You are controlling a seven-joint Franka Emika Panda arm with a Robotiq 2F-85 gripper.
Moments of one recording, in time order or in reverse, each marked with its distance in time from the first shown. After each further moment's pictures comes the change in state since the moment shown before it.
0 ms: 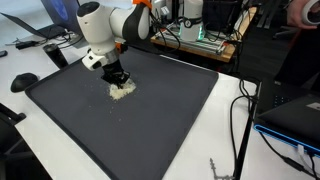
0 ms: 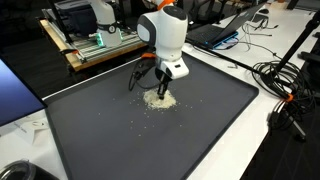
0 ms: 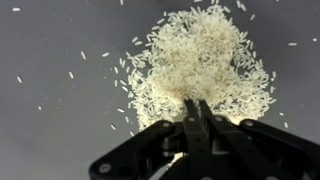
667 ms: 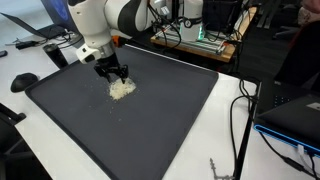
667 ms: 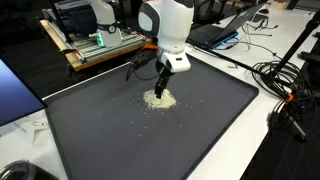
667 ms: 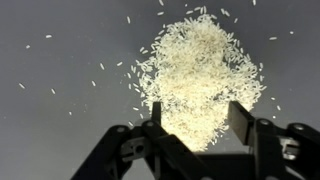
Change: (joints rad) arm 0.025 -0.048 -0.022 0.030 -0.022 -0.107 0.130
